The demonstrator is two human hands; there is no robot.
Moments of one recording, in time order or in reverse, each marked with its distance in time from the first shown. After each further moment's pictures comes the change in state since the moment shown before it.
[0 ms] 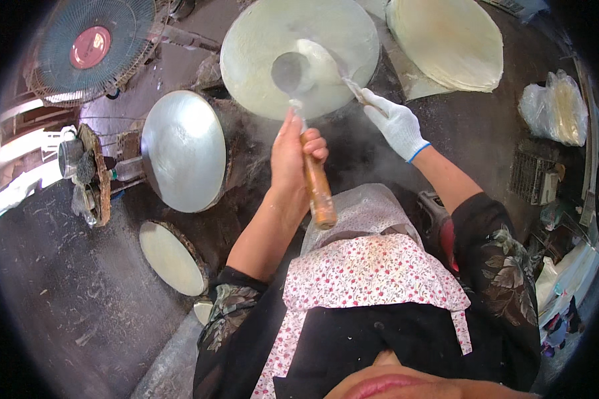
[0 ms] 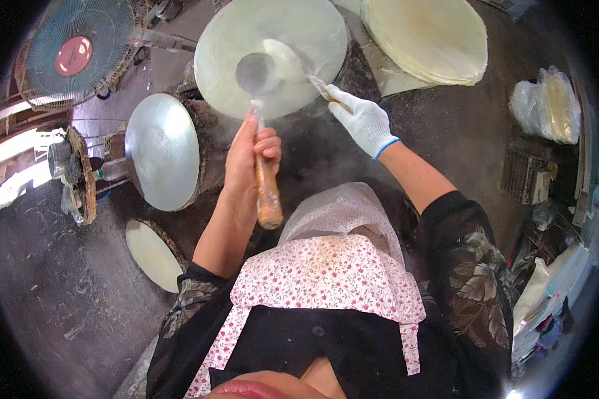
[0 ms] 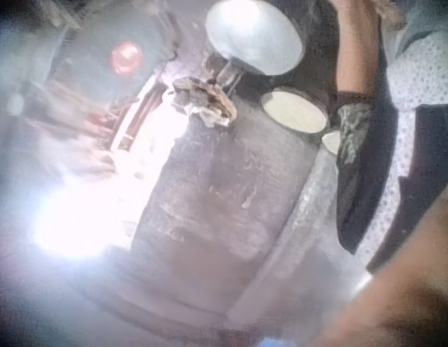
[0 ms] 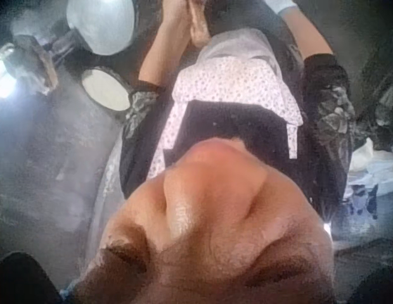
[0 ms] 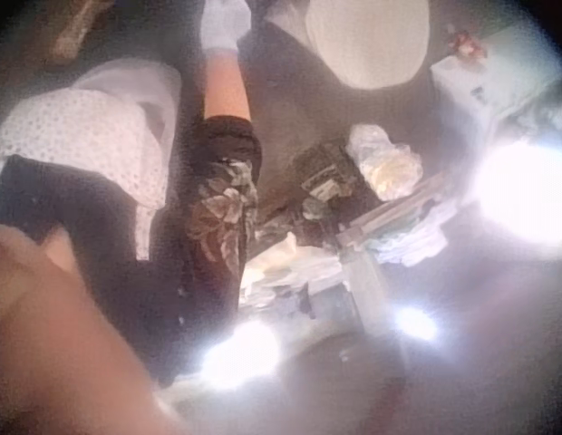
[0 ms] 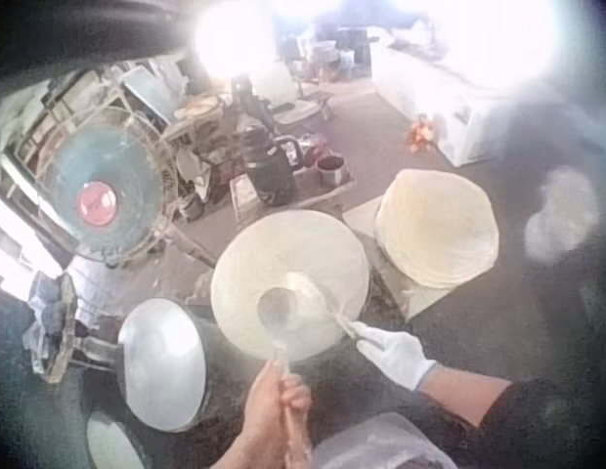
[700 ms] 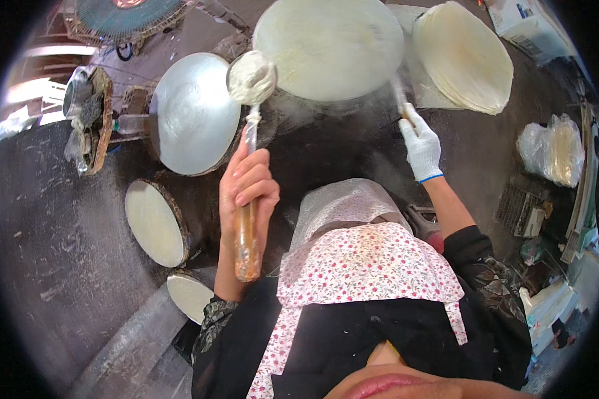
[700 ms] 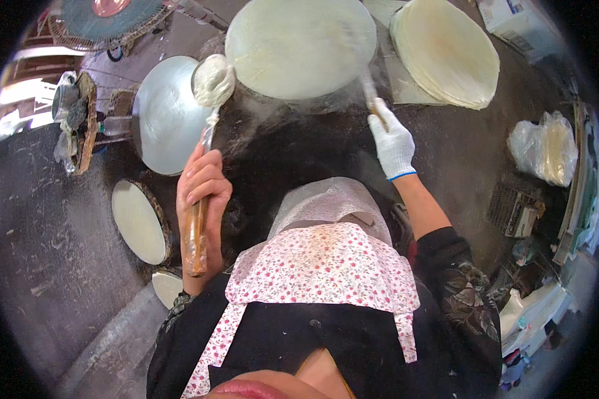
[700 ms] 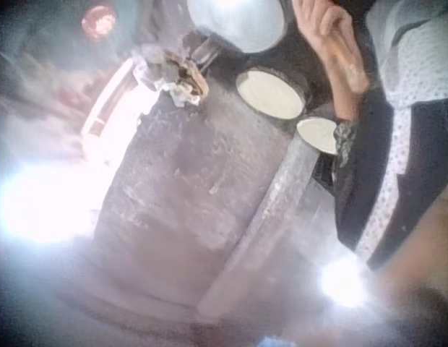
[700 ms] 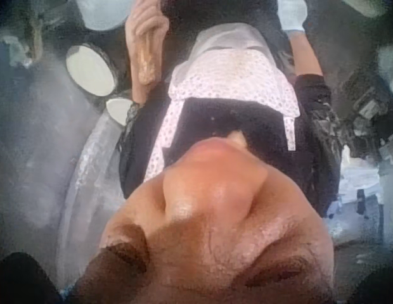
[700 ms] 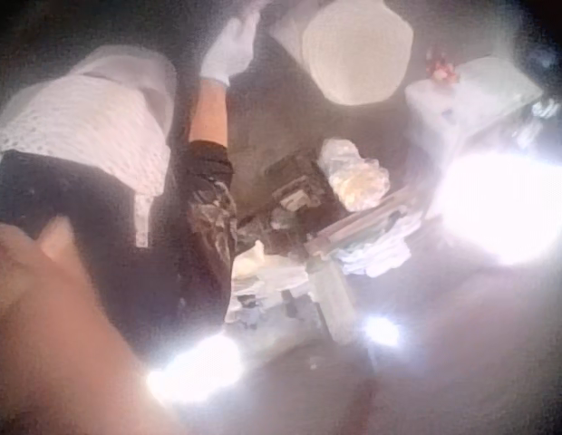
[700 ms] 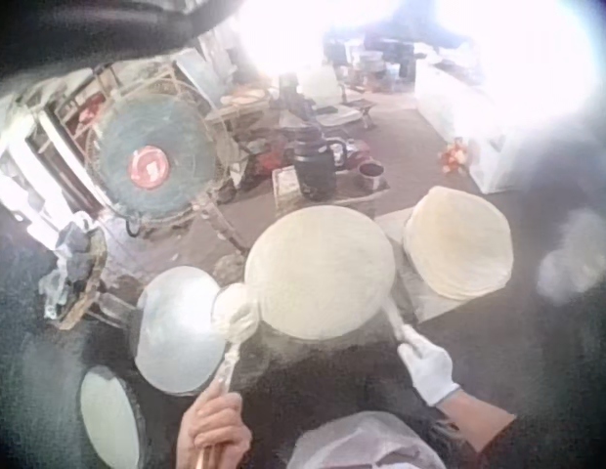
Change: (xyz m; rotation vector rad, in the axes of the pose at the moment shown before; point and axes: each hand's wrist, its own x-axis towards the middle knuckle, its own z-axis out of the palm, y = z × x) left_hand -0.128 0.049 -0.068 -0.872 -0.432 -0.052; right_hand -0.065 -0.003 -0.001 0.131 0.270 -0.060
